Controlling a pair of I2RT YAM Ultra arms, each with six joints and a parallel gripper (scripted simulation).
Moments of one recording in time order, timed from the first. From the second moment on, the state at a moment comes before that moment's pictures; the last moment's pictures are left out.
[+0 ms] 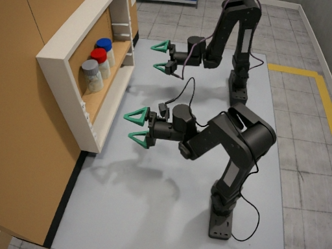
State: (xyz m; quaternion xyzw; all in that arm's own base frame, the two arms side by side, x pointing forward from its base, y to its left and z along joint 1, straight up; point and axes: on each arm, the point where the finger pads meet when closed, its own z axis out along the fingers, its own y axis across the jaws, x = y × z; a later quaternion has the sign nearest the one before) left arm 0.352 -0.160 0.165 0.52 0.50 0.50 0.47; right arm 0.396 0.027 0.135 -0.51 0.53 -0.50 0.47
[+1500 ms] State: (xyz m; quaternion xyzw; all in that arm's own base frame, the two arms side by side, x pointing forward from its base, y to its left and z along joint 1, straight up) left arm 0.376 -0.163 0.156 0.52 0.50 0.50 0.48; right arm 0.421 0.027 0.127 -0.51 0.52 -0.50 0.47
